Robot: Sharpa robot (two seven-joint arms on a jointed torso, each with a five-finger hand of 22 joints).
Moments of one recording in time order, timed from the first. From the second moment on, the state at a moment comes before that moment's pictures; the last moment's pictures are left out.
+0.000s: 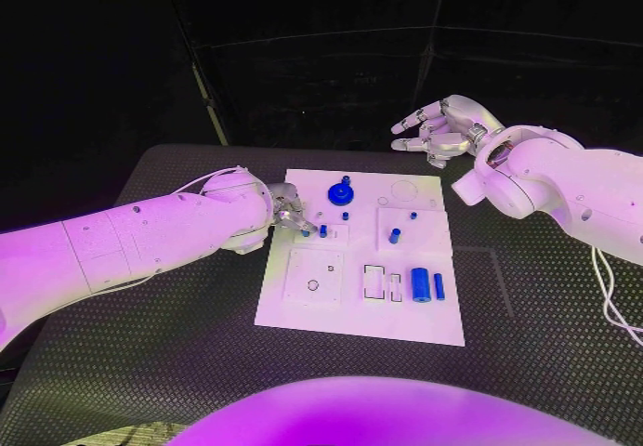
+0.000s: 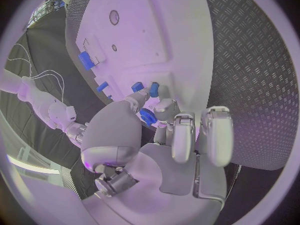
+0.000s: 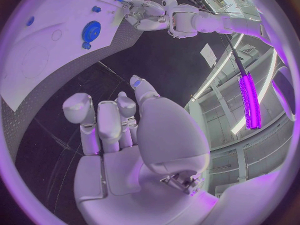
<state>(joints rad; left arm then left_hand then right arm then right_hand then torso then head) 1.13 -0.69 0.00 1.39 -1.23 0.01 -0.56 0.99 -0.12 0.43 0.08 0.15 0.95 0.02 0.65 0.66 1.31 -0.04 1.14 0.99 1.47 -0.09 1.57 1.31 0.04 1.47 0.02 1.48 1.31 1.24 -0.73 0.05 1.34 -0.83 -0.27 0.09 1.37 -0.01 0.02 0.01 0.38 0.86 0.16 0.22 0.07 1.27 0.07 1.07 1.07 1.46 -0.01 1.22 1.06 0.10 1.23 0.10 1.25 0.99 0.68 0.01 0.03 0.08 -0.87</state>
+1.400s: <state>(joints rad) 1.13 -0.69 0.06 1.41 -1.16 -0.15 -0.39 1.32 -0.03 0.14 0.17 0.15 0.76 0.14 0.50 0.49 0.88 0.07 0.74 0.56 1.24 0.00 0.93 1.10 0.17 1.12 0.10 0.57 0.85 1.24 -0.73 0.05 1.32 -0.83 -0.27 0.09 1.37 -0.01 0.02 0.01 0.38 0.86 0.16 0.22 0.07 1.27 0.07 1.07 1.07 1.46 -0.01 1.22 1.06 0.10 1.23 0.10 1.25 0.99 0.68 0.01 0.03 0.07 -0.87</state>
